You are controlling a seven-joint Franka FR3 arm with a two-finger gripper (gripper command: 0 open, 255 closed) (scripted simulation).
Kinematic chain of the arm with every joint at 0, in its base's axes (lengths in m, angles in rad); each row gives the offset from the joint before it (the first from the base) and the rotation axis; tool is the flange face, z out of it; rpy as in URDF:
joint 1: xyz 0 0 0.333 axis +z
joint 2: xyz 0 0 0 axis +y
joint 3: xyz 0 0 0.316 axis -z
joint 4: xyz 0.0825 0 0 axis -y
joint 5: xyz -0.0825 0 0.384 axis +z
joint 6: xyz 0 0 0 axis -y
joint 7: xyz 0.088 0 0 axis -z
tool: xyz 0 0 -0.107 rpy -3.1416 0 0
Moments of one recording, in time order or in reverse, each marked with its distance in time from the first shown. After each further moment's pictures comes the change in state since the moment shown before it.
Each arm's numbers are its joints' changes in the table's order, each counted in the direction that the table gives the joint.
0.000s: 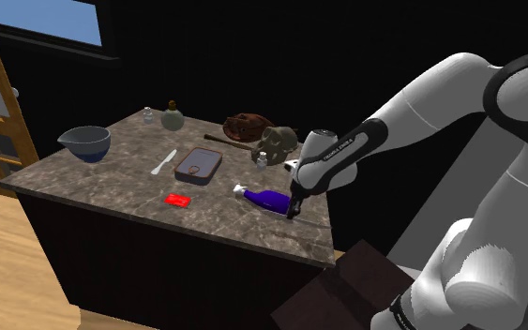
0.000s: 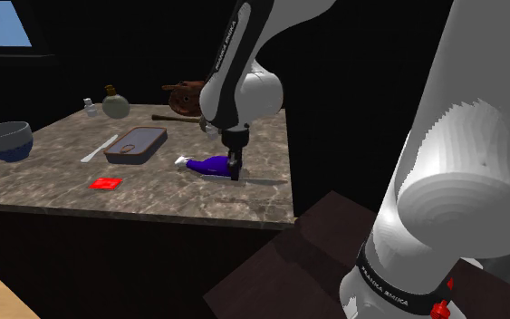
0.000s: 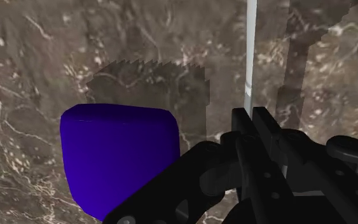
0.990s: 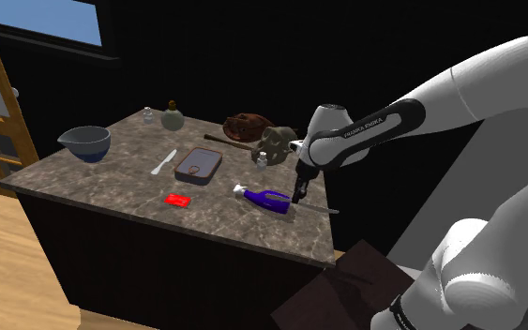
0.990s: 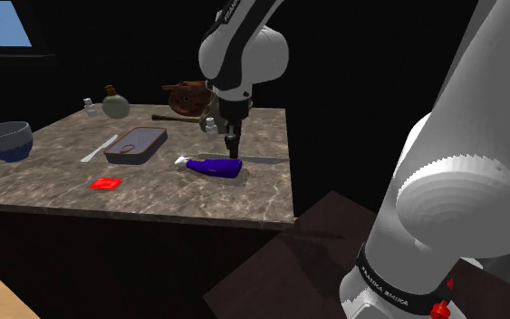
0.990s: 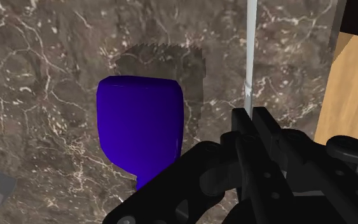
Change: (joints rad) arm -0.013 -0.196 0.002 0.037 -0.096 -0.227 0.073
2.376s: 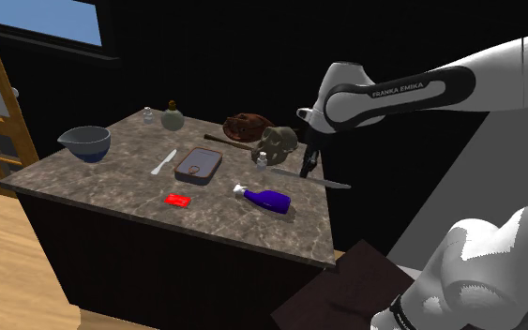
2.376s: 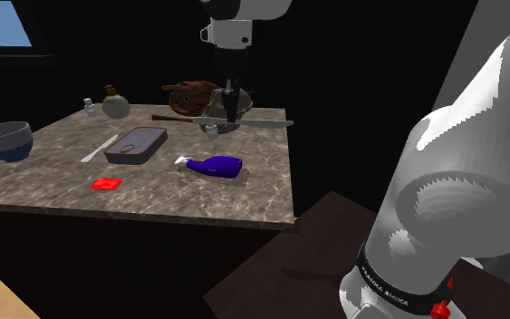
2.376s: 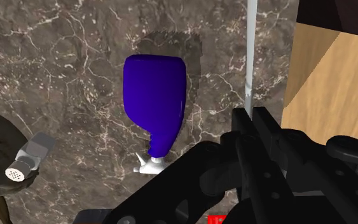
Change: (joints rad) arm -0.011 -0.179 -0.020 0.142 -0.038 -0.318 0.037
